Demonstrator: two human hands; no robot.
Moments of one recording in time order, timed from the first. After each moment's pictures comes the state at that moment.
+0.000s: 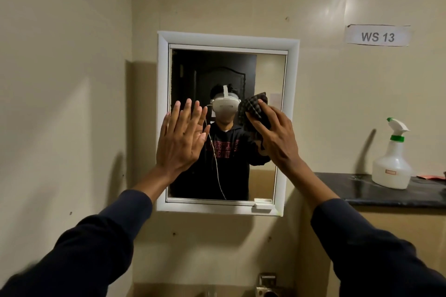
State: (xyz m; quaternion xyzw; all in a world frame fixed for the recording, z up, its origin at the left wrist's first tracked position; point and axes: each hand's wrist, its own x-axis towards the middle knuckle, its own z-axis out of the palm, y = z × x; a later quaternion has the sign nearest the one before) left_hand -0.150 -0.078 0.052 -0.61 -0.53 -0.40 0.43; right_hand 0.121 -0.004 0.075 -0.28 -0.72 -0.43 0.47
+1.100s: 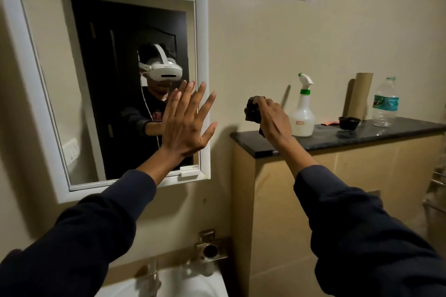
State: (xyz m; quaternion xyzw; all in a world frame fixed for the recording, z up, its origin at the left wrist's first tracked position) left_hand 0.048 -0.022 0.024 -0.73 -0.40 -0.37 0.42; right_hand 0.304 -0.006 0.033 -0.60 -0.67 -0.27 0.35
